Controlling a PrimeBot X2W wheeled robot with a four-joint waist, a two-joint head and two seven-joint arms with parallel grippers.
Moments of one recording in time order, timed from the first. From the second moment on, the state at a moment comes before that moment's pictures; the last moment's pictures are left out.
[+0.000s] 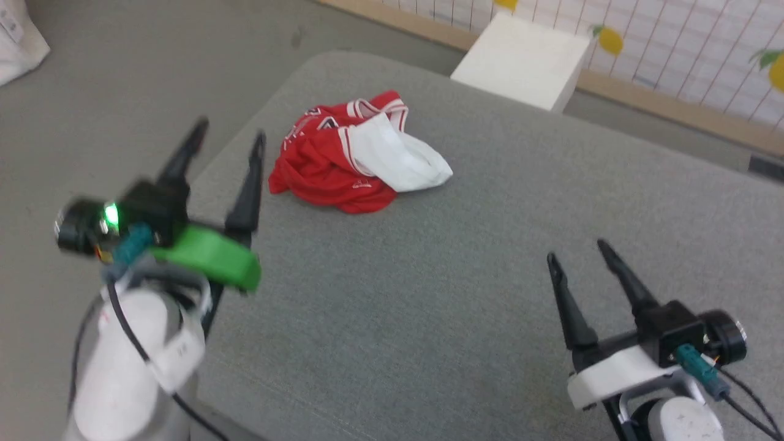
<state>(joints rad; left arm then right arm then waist) -0.34 0.22 -0.11 0.00 -0.12 -0.12 -0.06 -0.04 -0.05 0.08 0.06 -0.02 0.13 -0.19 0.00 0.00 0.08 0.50</state>
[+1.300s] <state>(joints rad) -0.84 0.59 -0.34 0.46 -0.44 -0.13 0.49 -0.16 -0.12 0.07 -0.30 -0.07 0.13 -0.04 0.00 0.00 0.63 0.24</state>
